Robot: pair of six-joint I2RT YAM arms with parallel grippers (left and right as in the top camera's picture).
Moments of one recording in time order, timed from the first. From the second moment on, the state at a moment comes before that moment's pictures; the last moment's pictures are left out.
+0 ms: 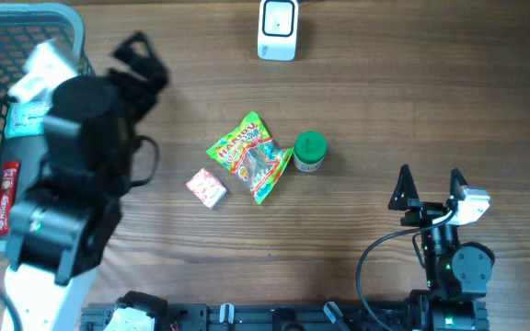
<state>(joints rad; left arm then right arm) -0.29 1.07 1.40 -0.69 -0.43 -0.91 -0.06 0.02 0.01 0.00 -0.06 0.21</state>
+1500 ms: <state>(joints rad) 0.54 2.06 1.41 -0.30 -0.10 -1.01 -0.06 0.02 0.01 0.00 -0.06 0.21</state>
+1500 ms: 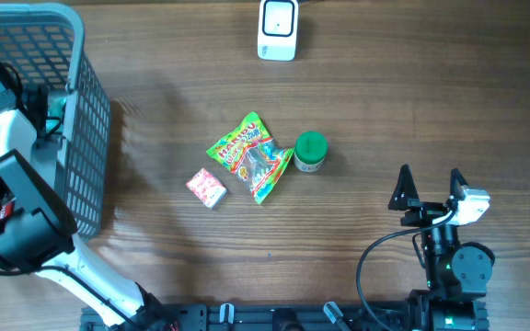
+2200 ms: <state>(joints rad) 0.54 1.59 1.40 -0.48 0.01 -0.90 -0.06 0.02 0.01 0.00 -0.06 0.21</state>
